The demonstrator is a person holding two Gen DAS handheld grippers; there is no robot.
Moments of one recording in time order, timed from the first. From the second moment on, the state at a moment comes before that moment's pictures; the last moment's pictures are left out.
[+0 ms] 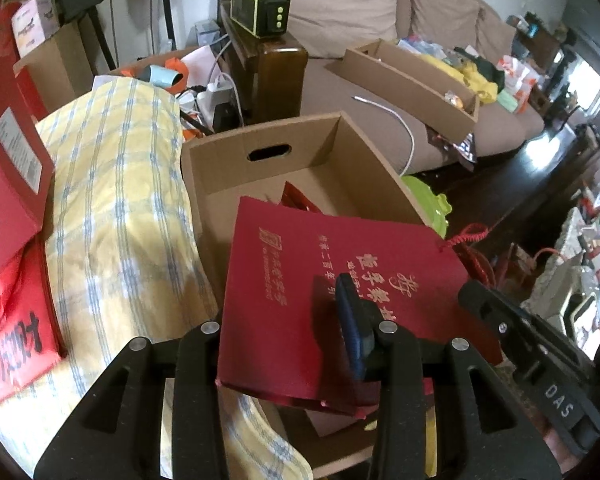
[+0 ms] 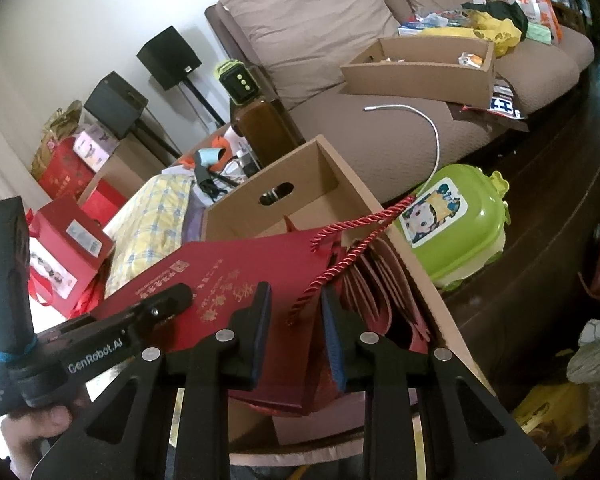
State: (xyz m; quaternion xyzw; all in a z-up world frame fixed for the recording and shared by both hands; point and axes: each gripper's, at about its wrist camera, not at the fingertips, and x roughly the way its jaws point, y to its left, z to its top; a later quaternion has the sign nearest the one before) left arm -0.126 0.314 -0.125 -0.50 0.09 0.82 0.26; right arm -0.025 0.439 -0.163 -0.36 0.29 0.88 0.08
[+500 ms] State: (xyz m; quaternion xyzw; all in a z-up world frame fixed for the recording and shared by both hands) left arm -0.153 0.326 -0.130 -0.49 0.08 0.83 0.25; right arm -0.044 0.433 -0.144 -0.34 0.24 0.91 0.07
